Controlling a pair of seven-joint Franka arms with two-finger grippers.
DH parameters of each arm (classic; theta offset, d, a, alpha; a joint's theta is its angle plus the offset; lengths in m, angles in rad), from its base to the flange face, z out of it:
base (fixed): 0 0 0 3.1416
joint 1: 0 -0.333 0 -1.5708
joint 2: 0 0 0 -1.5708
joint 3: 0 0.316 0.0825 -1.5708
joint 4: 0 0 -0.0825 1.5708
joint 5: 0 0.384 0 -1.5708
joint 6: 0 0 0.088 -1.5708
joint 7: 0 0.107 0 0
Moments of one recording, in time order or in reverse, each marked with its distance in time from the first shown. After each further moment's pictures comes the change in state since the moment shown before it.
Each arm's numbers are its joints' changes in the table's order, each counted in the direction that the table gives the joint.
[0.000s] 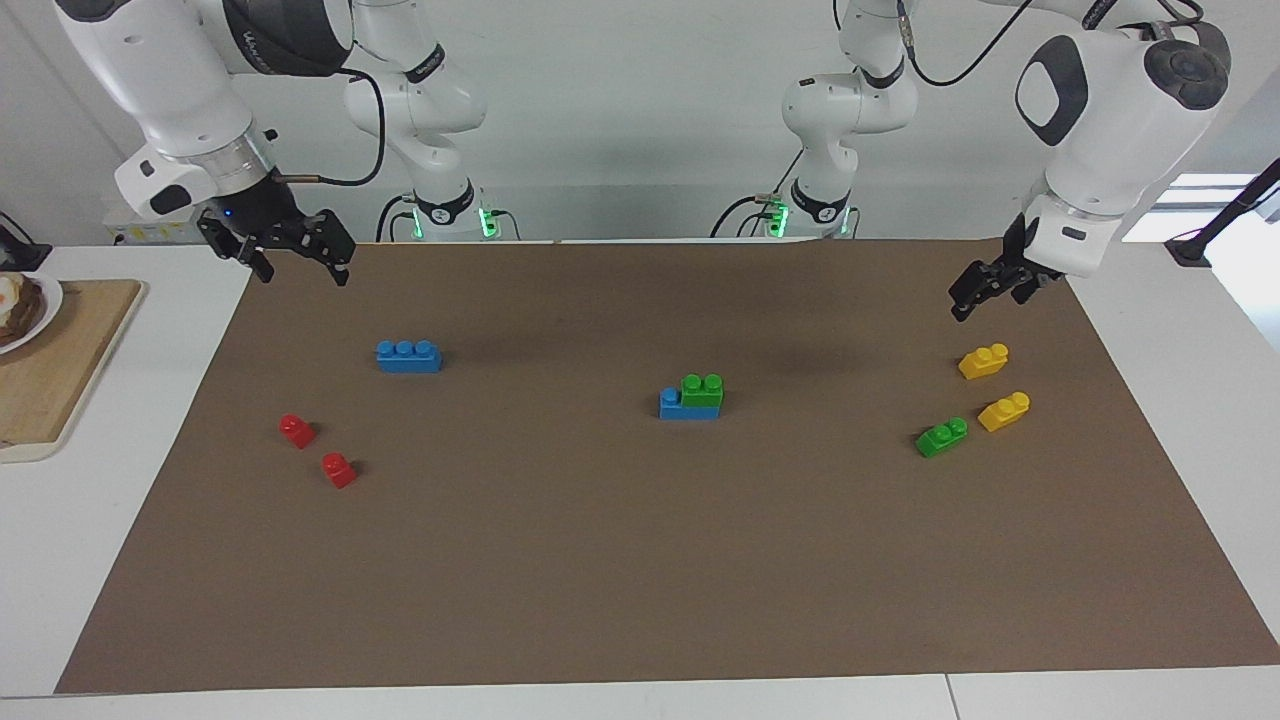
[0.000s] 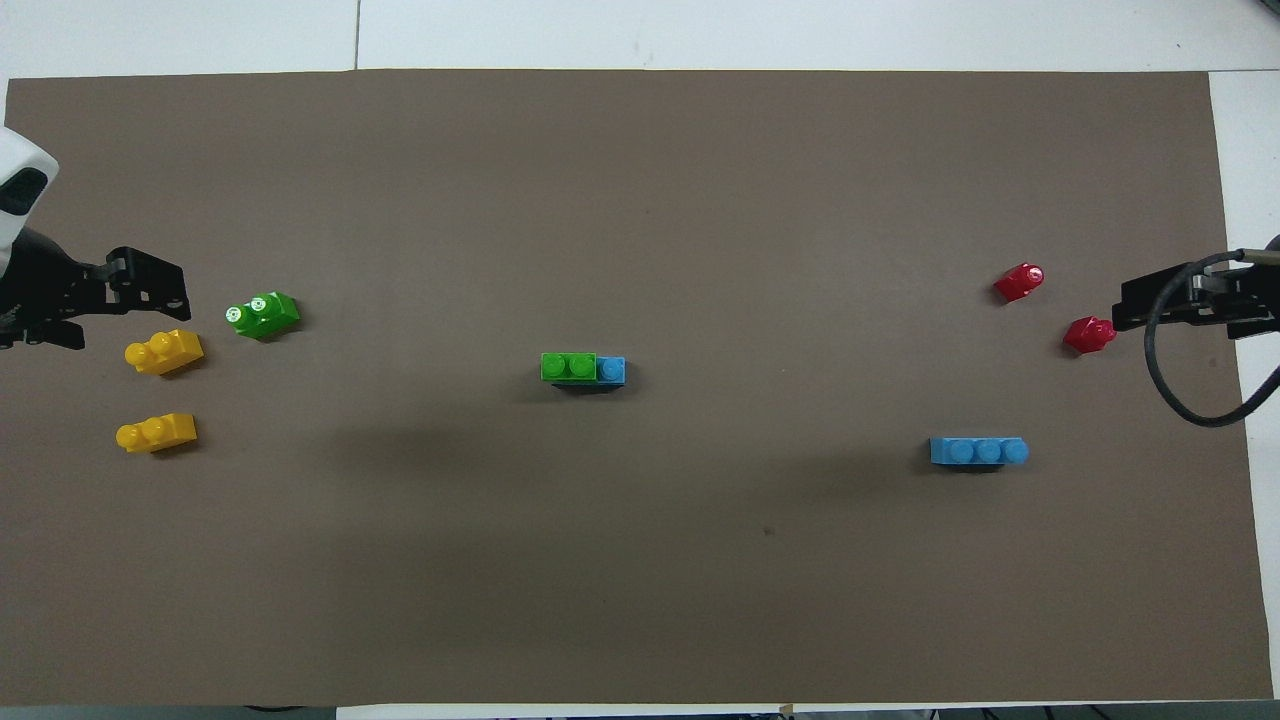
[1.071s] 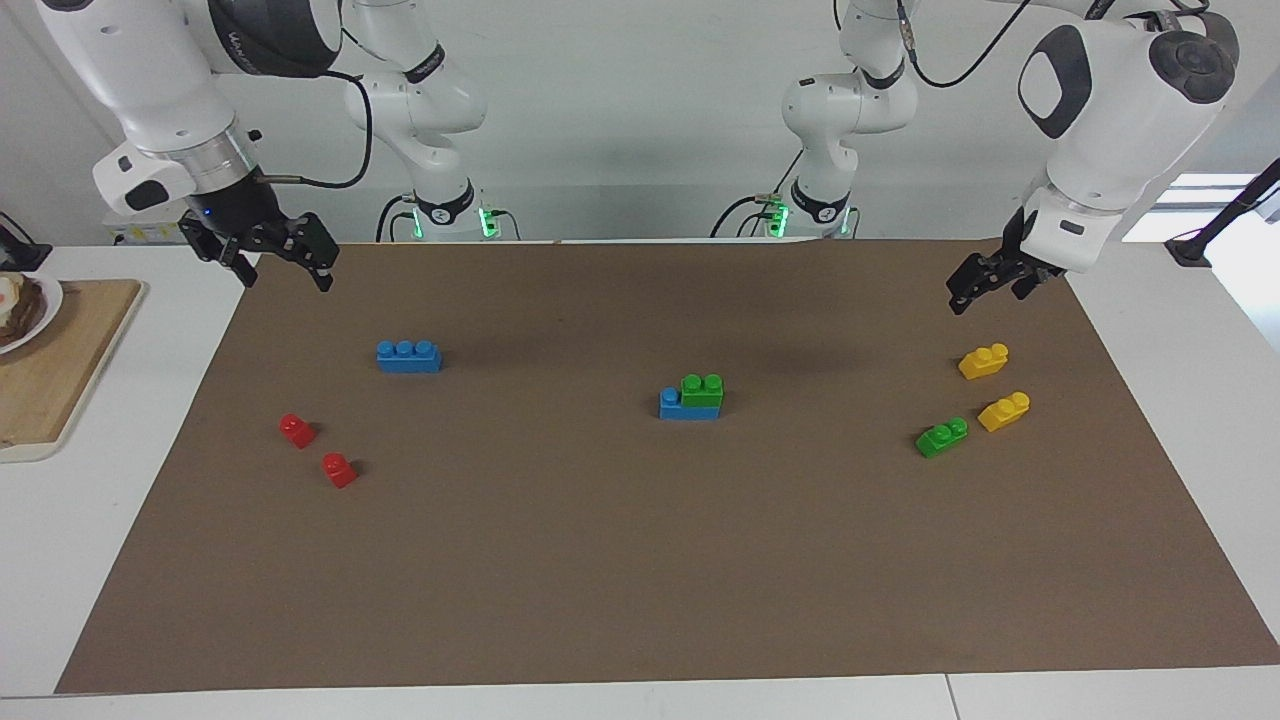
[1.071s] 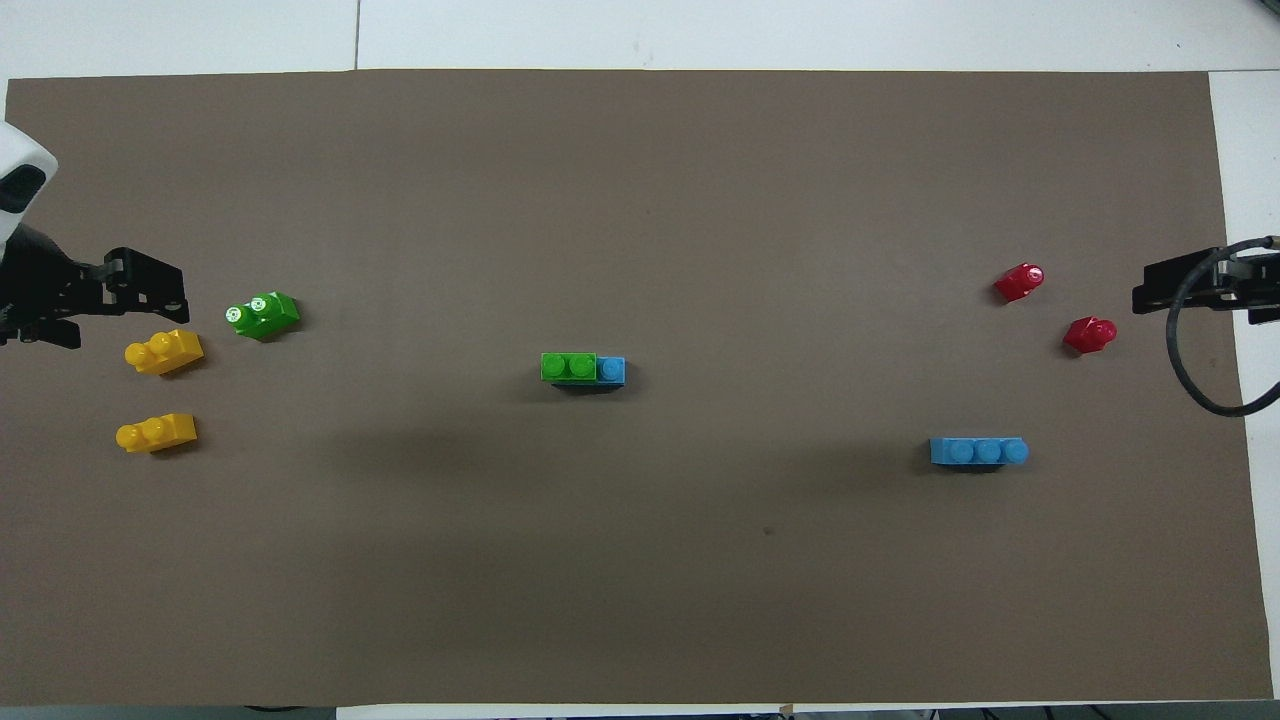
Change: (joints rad) left arm 0.001 0.003 -0.006 -0.019 0.000 0.030 0.027; right arm 0.023 0.000 0.000 -0.001 -0.005 -0.046 -0.017
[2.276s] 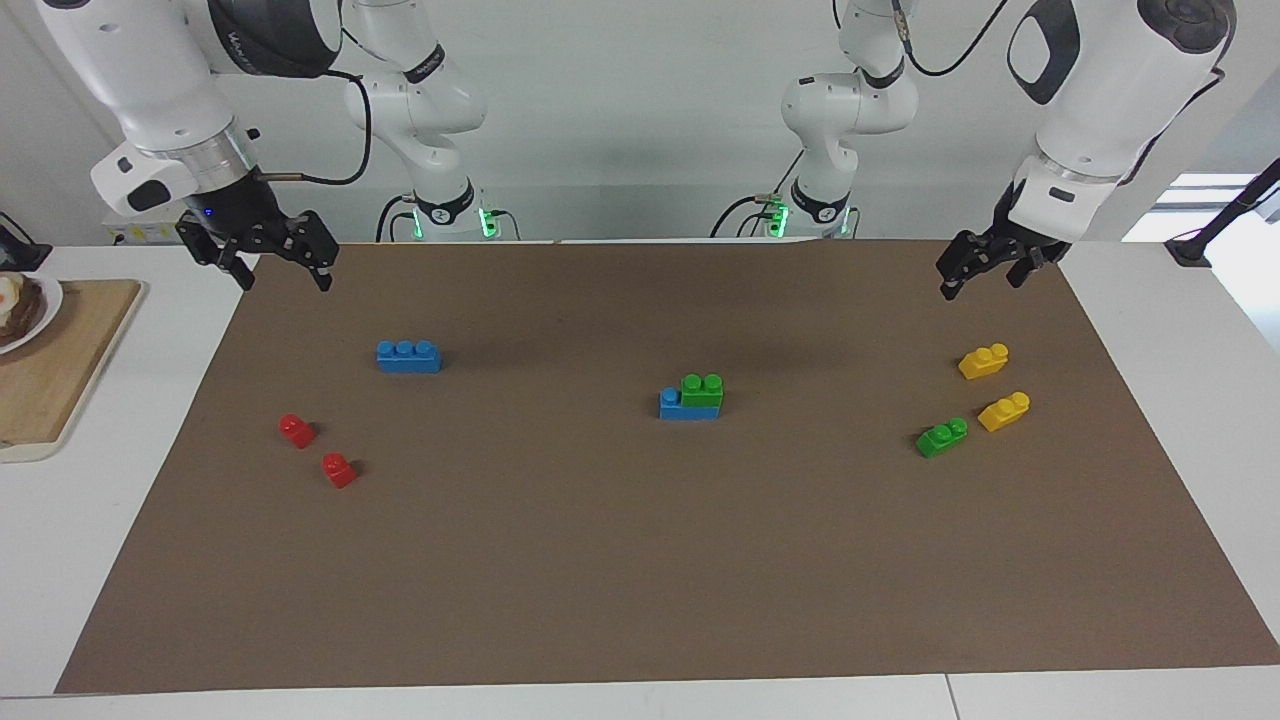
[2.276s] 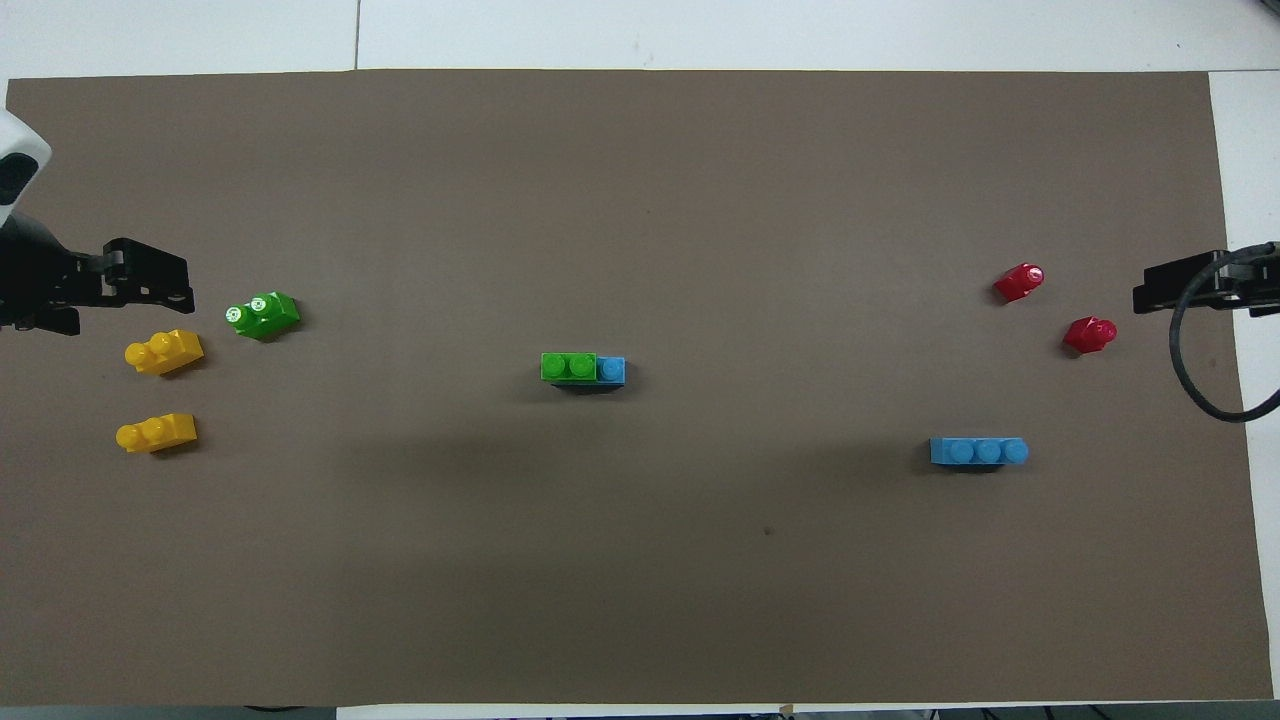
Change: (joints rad) left arm 0.043 0.029 0.000 -0.042 -0.005 0.015 0.003; right arm 0.000 0.000 0.000 0.000 0.000 -0.010 -0.047
